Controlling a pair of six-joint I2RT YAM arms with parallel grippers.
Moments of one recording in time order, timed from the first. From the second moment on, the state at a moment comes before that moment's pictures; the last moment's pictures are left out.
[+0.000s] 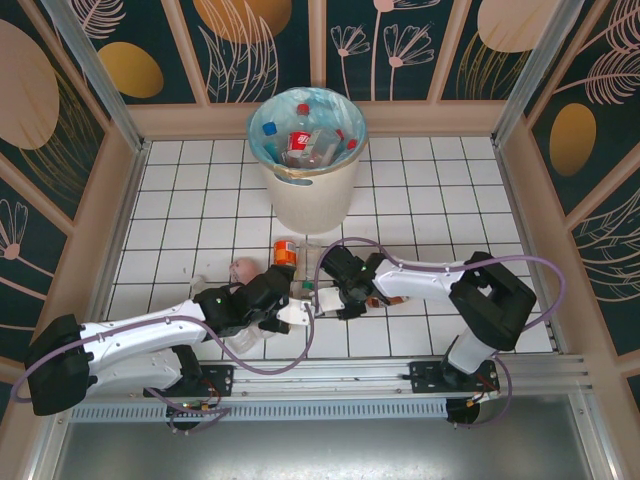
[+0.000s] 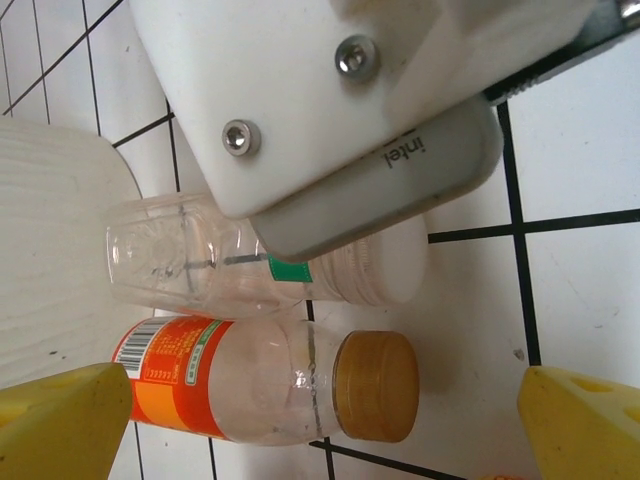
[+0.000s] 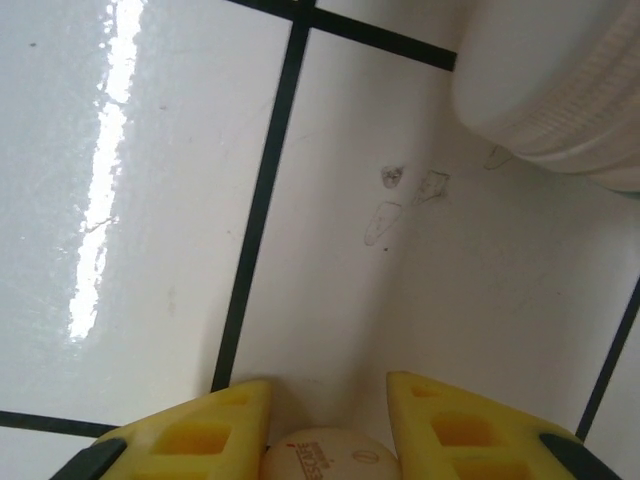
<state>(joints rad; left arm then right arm) -1.06 1.08 0.56 -0.33 -0.21 0.84 0.97 1.61 0.86 -0.52 -0.11 -0.91</state>
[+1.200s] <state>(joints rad) -1.07 0.76 0.53 0.26 -0.07 0.75 0.72 1.03 0.80 -0.12 -0.38 -0.53</state>
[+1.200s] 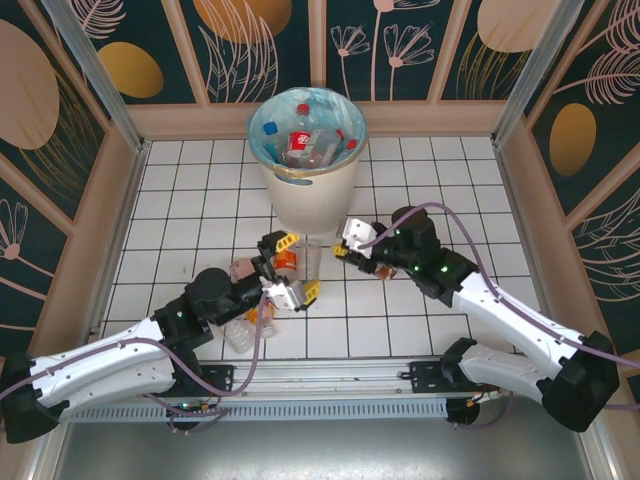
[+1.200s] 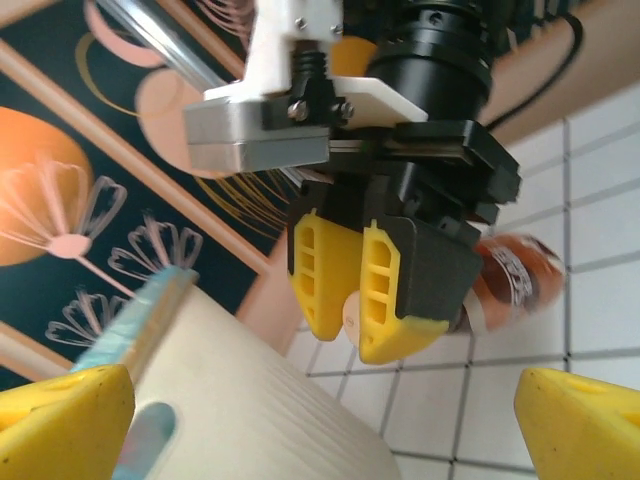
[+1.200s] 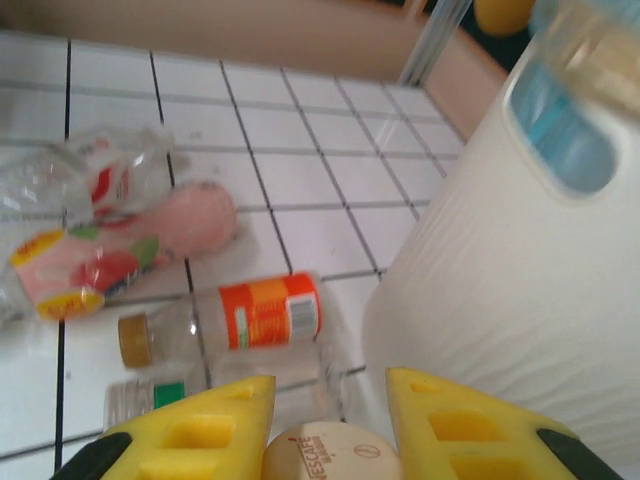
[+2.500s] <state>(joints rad) -0.53 0.98 0.77 0.44 -0.29 0.02 0.58 1.81 1.41 0.94 -0.42 0.15</state>
